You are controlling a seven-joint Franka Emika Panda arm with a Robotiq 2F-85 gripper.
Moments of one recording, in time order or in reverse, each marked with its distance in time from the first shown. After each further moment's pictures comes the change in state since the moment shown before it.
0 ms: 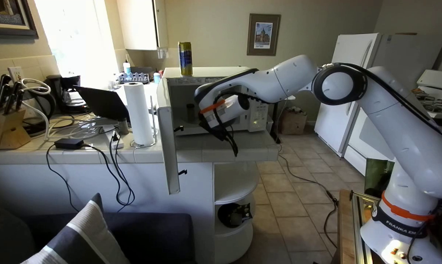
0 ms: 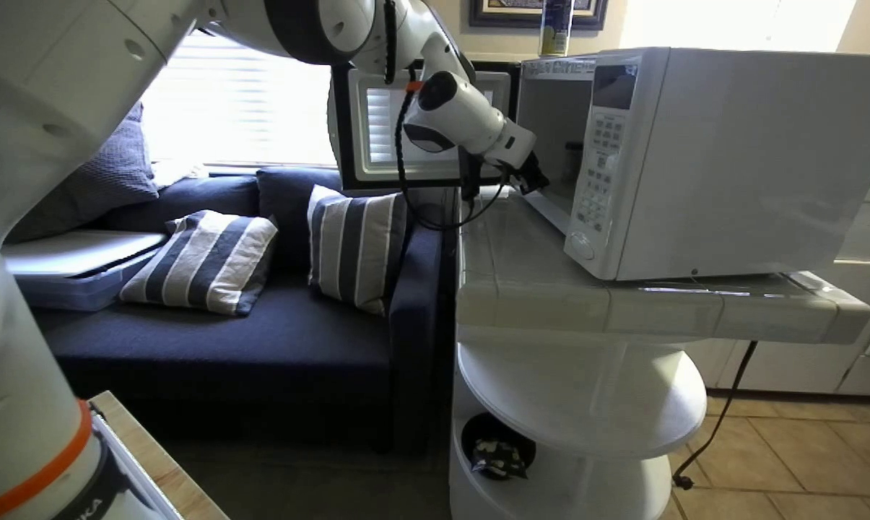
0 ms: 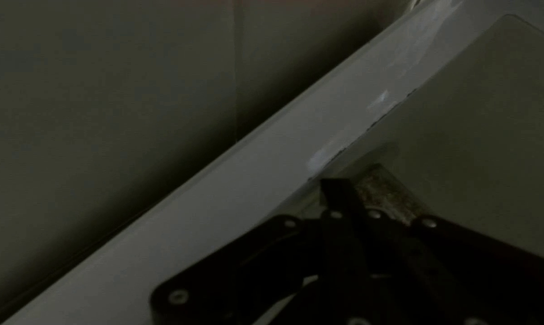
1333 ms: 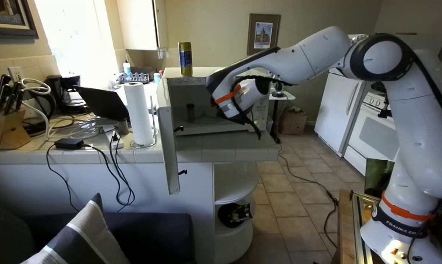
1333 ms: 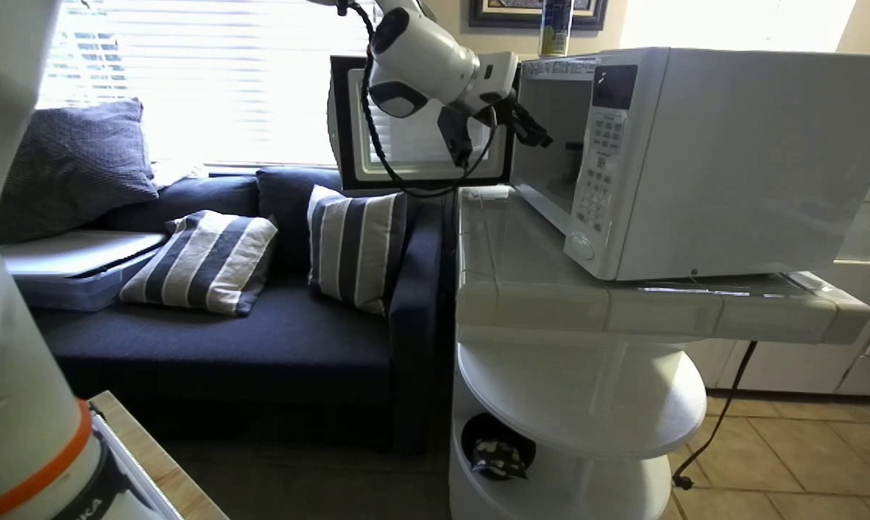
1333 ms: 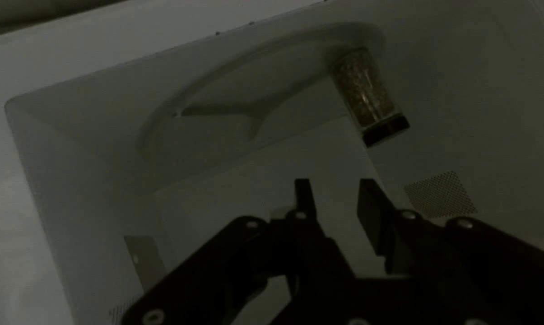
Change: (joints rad) arm -0.004 -0.326 0.010 -0.354 -0.092 0.154 -0.164
